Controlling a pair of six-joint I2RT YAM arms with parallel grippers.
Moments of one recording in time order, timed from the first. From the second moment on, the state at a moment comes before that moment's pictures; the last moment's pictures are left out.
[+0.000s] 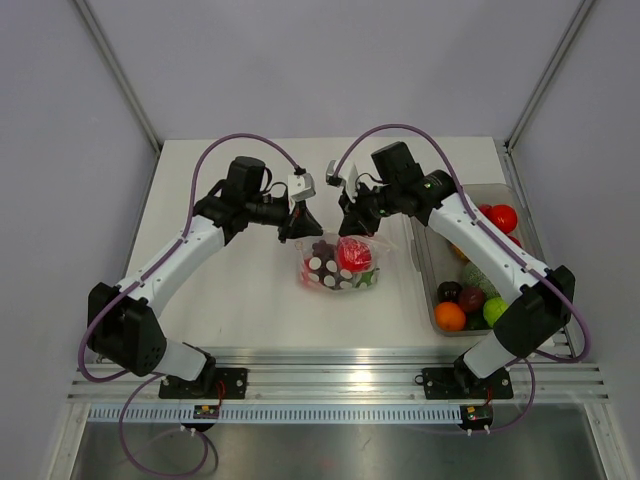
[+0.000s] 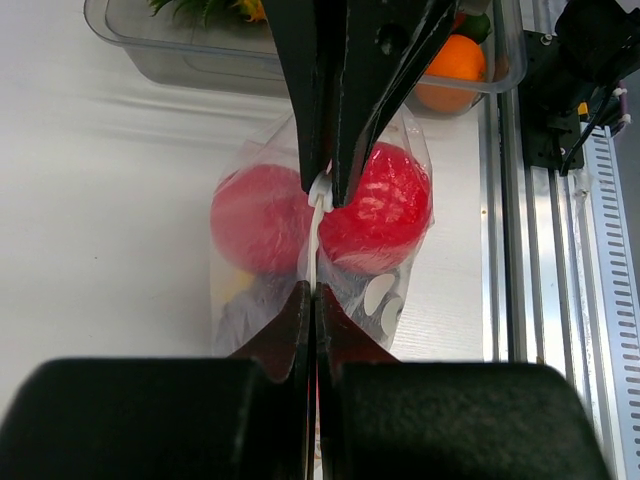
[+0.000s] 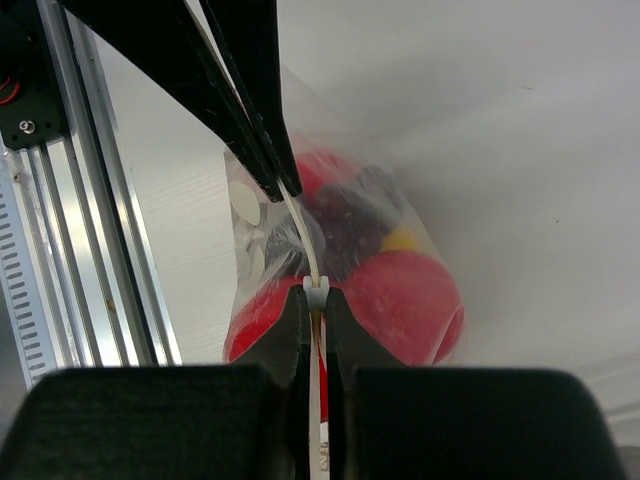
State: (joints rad) left arm -0.45 1.43 1.22 -0.42 0.96 0.43; right arm 0.58 1.57 1.55 -0.81 -0.58 -0.43
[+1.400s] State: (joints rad) left arm -0.28 1.35 1.13 -0.42 0.98 0.41; right arm 0.58 1.10 1.08 -0.69 -0.36 -0.20
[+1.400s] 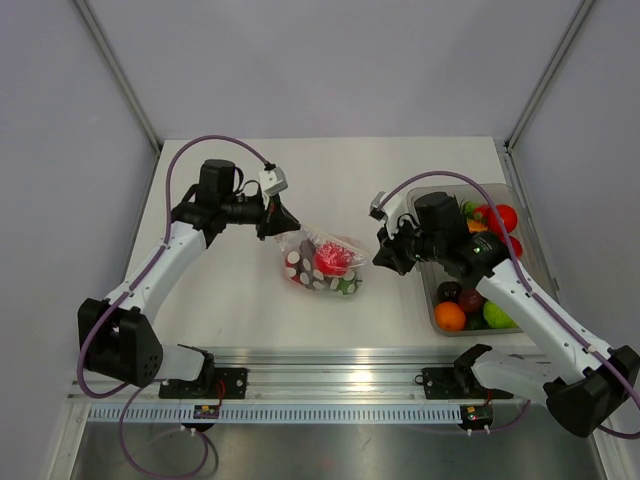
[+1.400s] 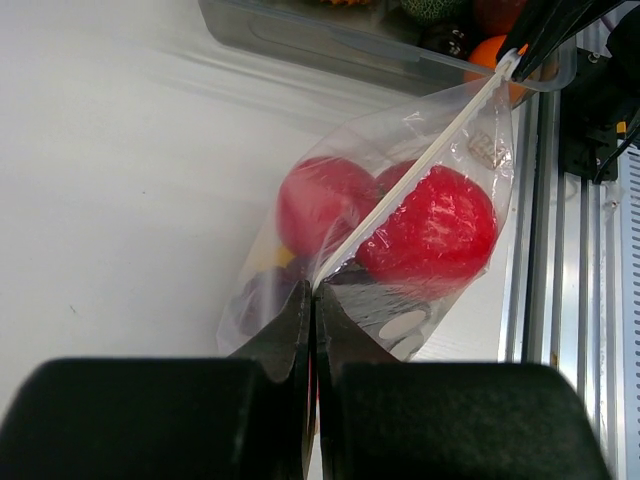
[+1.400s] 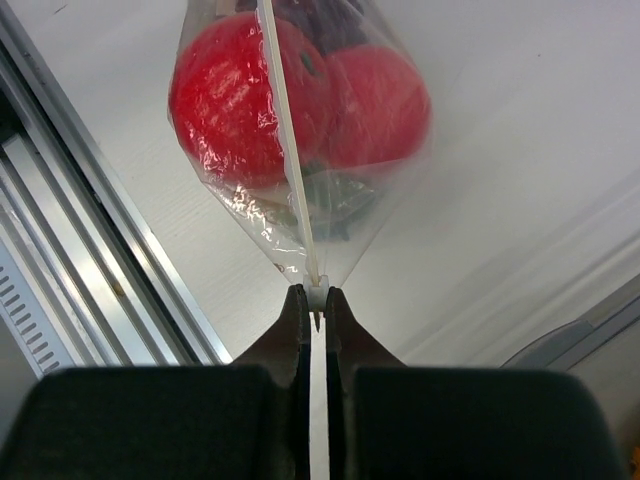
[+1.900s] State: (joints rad) left arm -0.26 1.37 1.13 -0.22 0.96 0.28; right arm 0.57 1.20 1.15 -0.57 -0.18 -0.20
